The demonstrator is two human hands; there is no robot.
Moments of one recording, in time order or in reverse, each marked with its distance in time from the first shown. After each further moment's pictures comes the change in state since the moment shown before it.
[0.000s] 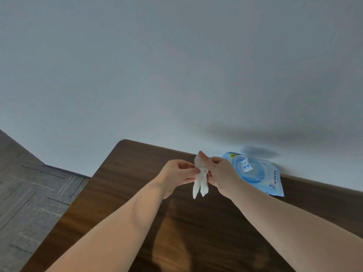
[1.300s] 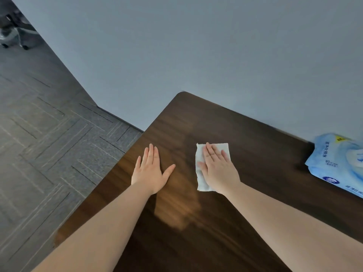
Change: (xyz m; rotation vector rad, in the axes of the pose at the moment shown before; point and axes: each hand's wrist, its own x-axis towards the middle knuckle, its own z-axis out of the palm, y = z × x) left_hand -0.044 -0.206 -0.186 1.183 0.403 -0.328; right_hand 0.052 0.151 0.173 -1.540 -0.304 -0.563
